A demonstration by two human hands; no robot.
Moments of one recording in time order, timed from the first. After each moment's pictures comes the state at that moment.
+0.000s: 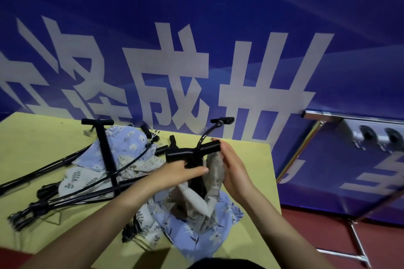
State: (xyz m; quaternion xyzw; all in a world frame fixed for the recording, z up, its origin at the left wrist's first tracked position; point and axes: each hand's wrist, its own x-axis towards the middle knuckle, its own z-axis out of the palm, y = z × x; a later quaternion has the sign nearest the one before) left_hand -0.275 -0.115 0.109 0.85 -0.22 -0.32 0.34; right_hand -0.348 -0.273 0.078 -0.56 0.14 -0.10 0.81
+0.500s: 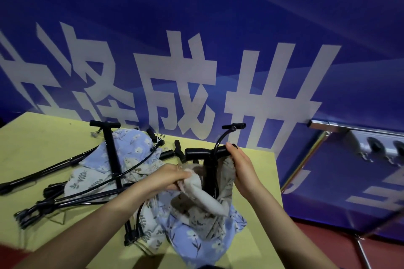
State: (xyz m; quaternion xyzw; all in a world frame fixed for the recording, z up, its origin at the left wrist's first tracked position) left_hand -0.252 -0.088 0.082 0.78 -0.08 -0.38 0.49; right_hand -0.339 -0.284 0.092 -0.61 0.18 -0.09 0.77
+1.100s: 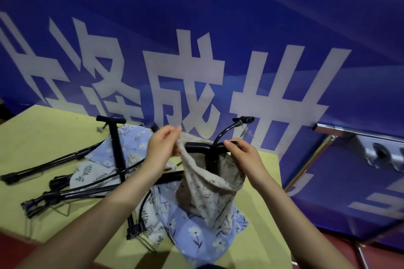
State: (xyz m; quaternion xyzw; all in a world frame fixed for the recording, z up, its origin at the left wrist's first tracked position) left_hand -0.250 -0.095 0.136 0.74 -0.07 -0.04 0.67; right_hand -0.333 -0.292 0.113 -0.75 0.15 -0.10 0.63
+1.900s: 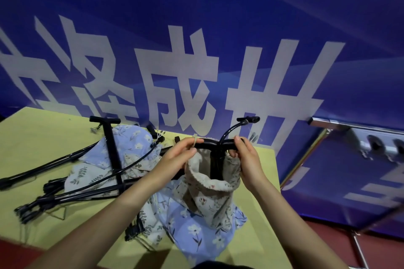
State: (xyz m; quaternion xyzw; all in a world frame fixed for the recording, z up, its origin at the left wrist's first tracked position) left_hand -0.269 -0.100 0.112 0.70 -0.22 -0.23 0.63; right_hand -0.334 -0.294 0.094 -0.67 0.15 -0.17 0.70
